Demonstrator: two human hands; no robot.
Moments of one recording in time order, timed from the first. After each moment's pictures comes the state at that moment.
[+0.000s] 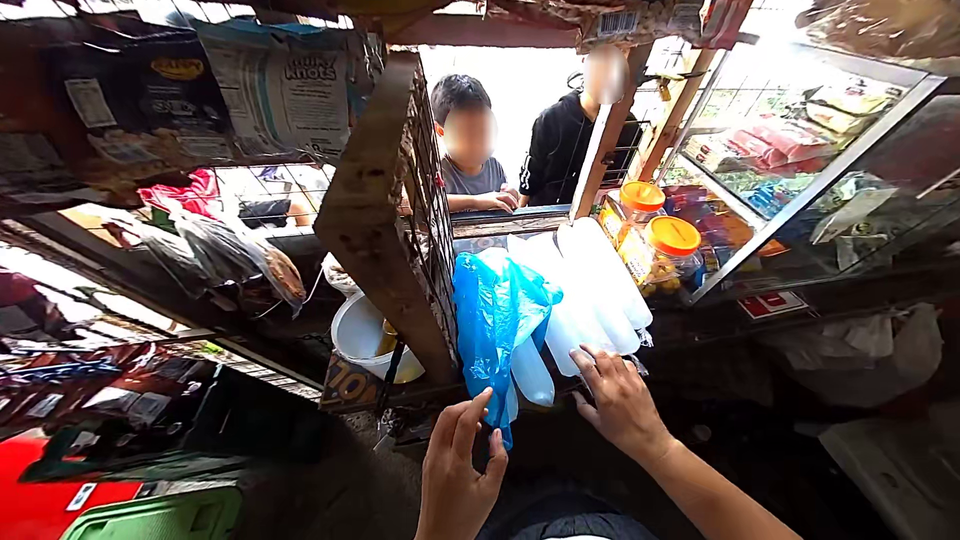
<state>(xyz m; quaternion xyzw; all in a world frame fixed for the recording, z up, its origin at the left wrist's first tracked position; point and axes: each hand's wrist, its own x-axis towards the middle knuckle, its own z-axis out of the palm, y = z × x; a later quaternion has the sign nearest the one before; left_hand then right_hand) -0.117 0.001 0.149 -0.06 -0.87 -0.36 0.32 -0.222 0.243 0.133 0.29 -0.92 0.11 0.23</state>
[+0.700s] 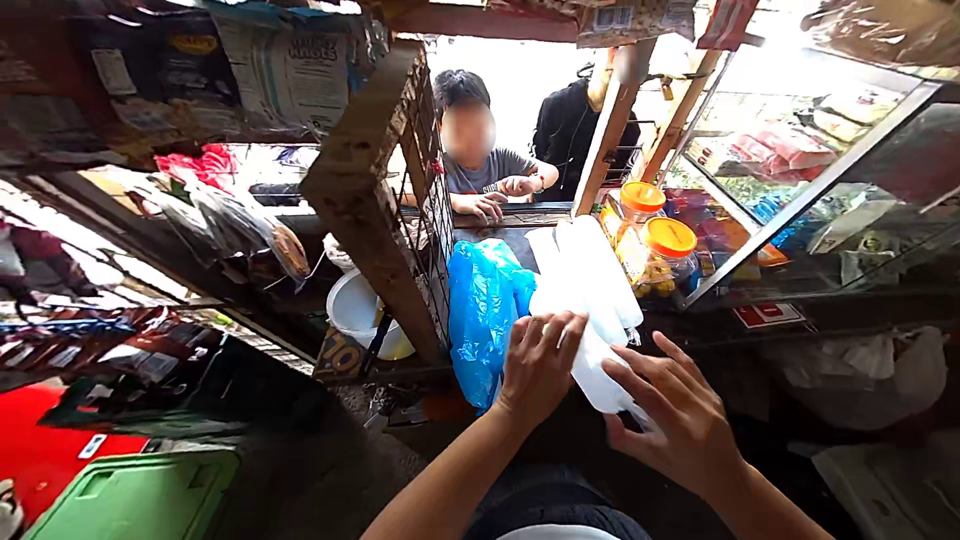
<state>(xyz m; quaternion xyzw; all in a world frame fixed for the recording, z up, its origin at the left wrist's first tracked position) -0.218 0.094 0.183 -0.19 -0.87 -0.18 0.42 -0.197 0.293 0.224 0.39 -0.83 0.22 0.33</state>
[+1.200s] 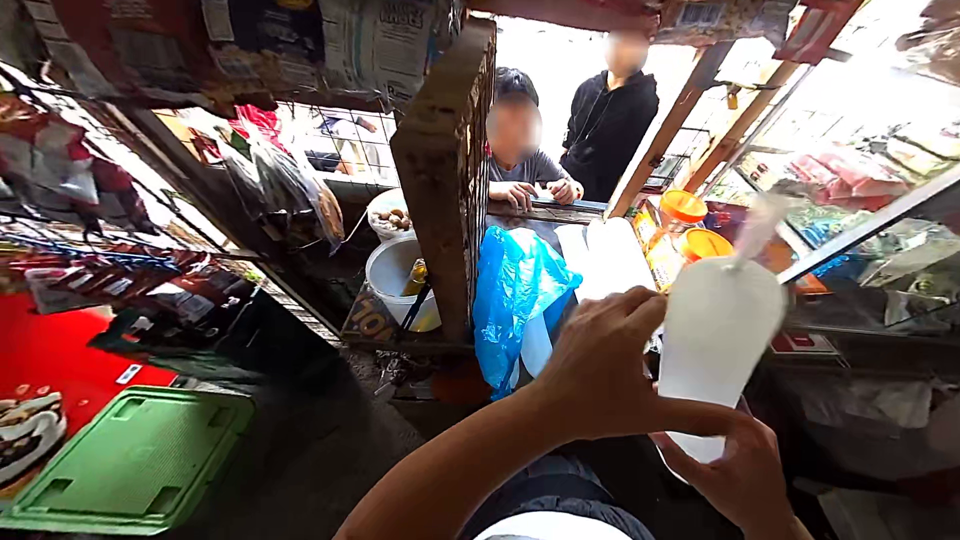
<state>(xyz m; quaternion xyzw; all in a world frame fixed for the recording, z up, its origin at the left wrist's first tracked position) -0.182 0.091 0.295 -0.23 -0.83 -0.47 0.19 -0.169 0.314 0.215 0.28 -0.84 0.40 0.23</state>
